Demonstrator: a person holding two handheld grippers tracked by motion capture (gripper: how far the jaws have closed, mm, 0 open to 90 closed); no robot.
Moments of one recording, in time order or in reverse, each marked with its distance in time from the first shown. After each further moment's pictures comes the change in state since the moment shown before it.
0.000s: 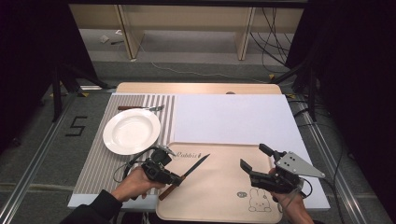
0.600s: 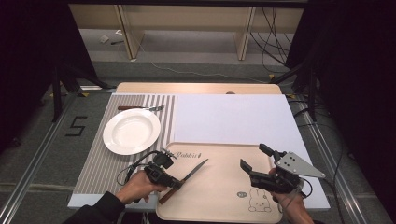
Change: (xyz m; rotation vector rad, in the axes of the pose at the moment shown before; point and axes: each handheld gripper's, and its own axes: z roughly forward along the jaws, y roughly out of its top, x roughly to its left) left arm 0.005 -0.005 0.017 0.055 0.023 -0.068; right arm 0.000 0.000 0.000 -0.001 0.001 -0.001
